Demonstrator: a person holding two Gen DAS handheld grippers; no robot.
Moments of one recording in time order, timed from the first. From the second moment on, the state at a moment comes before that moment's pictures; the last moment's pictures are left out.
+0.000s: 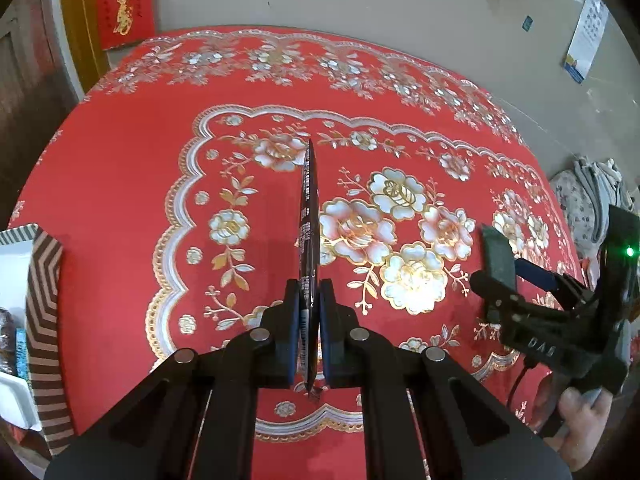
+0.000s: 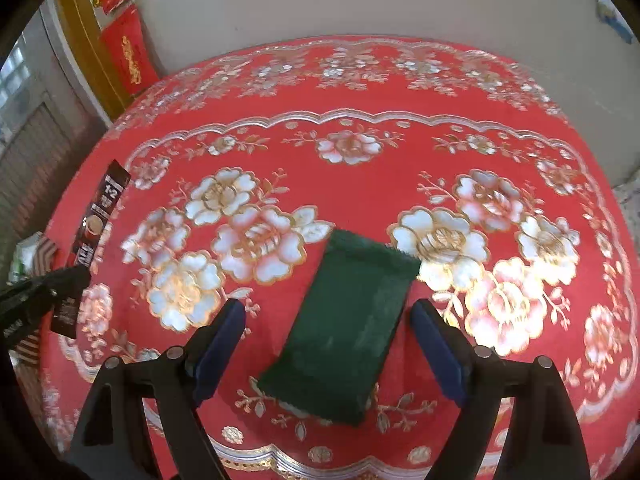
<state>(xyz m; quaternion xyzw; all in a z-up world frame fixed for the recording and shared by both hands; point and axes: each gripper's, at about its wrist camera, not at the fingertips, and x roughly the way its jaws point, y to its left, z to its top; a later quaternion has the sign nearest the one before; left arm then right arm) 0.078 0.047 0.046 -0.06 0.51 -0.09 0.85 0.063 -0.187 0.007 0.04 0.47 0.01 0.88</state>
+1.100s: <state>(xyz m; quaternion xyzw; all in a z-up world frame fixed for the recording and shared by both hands) -0.026 0.094 0.070 -0.04 0.45 -0.07 0.89 -0.036 -0.083 0.050 0.03 0.39 0.13 0.91</state>
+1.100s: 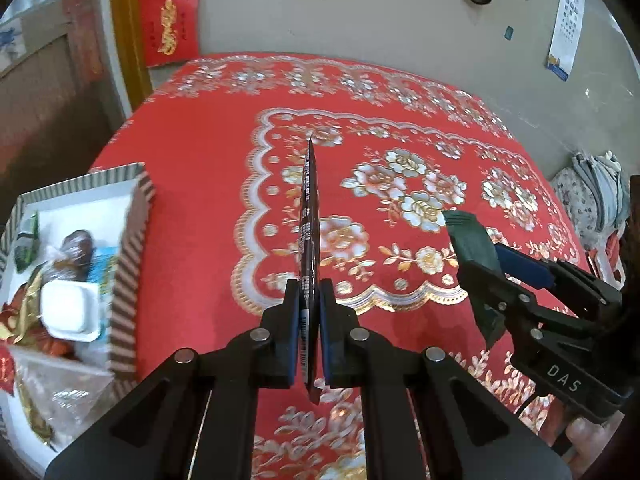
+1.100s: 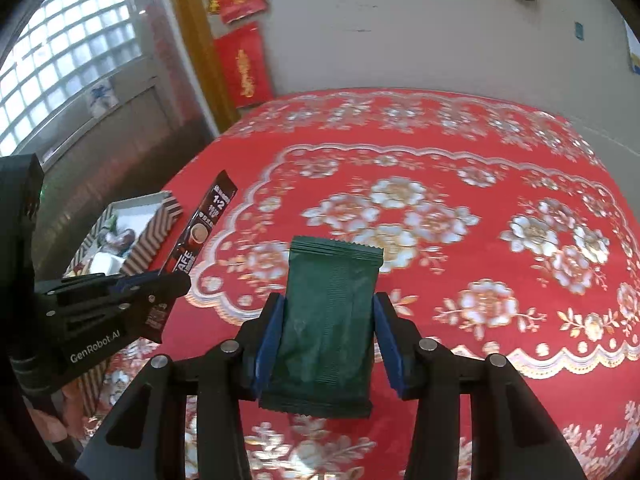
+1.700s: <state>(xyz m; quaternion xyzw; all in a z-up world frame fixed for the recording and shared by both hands) -0.079 0.193 0.098 -0.07 0.40 0.00 0.91 -0.048 0.030 0.072 -0.02 0.37 0.22 0.90</state>
